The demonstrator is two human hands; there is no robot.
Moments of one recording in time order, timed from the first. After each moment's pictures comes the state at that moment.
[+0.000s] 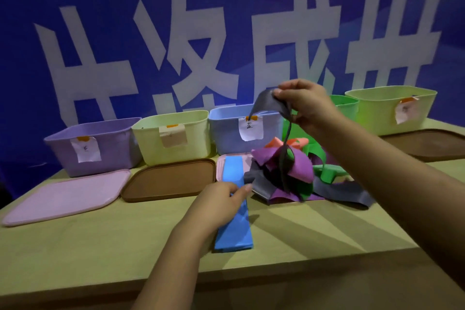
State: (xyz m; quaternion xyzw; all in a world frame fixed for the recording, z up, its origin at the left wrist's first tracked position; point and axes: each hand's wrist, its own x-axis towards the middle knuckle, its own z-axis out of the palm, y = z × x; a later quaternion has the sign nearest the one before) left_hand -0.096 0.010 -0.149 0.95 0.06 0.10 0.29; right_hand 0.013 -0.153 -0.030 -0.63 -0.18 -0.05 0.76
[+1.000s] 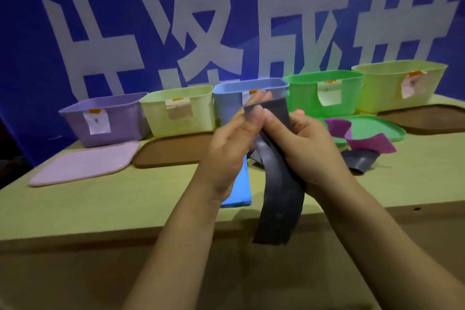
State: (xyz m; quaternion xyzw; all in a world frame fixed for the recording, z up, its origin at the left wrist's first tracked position) left_hand -0.162 -0.045 -0.098 0.63 -0.17 0.17 0.74; right_hand -0.133 -0.160 -0.099 -0.63 -0.29 -0.04 0.72
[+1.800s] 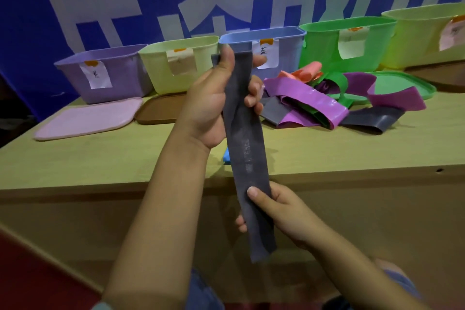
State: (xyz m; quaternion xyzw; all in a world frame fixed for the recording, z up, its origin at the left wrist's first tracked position) left_hand -0.153 -0.015 -0.105 0.58 -0.11 0.08 0.81; right_hand -0.158 -0.151 -0.242 -0.60 -0.26 0.30 0.69
